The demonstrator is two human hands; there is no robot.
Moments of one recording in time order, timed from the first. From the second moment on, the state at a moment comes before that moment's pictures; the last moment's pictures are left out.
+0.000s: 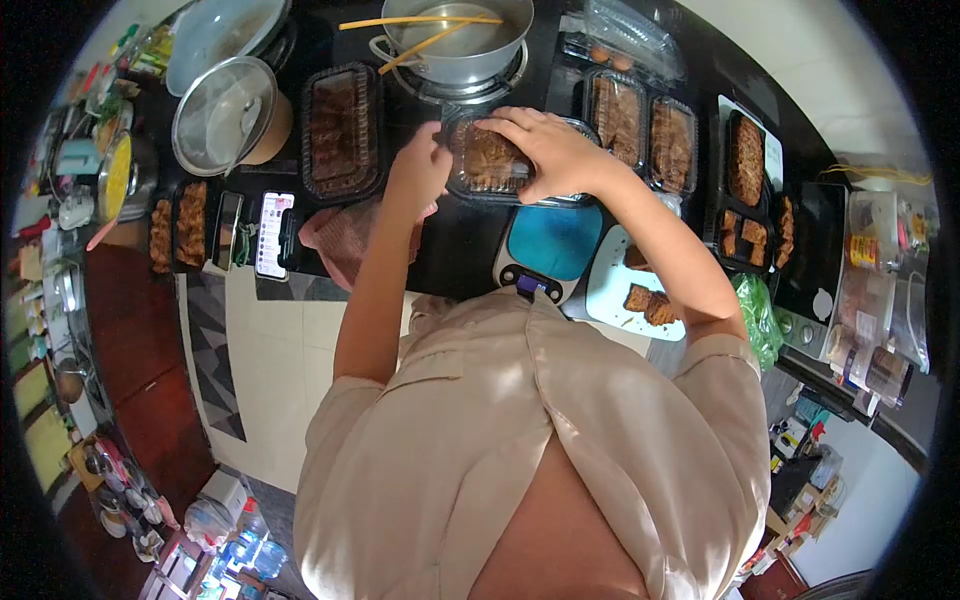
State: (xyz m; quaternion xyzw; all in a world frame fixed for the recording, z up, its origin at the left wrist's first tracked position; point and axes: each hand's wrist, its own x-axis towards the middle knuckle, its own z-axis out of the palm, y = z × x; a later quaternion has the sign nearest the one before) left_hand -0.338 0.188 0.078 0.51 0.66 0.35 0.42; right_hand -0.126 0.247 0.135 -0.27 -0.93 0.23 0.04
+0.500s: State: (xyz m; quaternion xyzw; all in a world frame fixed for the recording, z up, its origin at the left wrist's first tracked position) left_hand -0.354 0.247 0.061 0.60 0.56 0.32 0.47; right_hand -0.113 0.264 0.133 -0.23 -0.95 0.23 0.02
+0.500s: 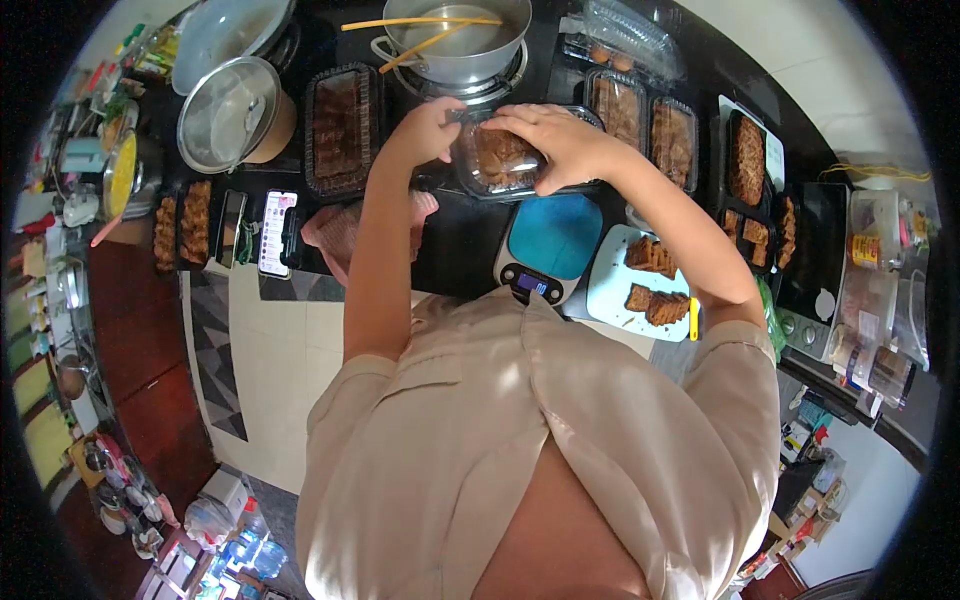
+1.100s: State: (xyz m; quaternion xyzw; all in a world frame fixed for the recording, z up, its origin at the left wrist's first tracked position) left_hand -0.347 0.217 0.073 0.59 0.58 0.26 0.50; right_hand -0.109 0.260 0.141 -0.21 -0.95 0.23 -0.03
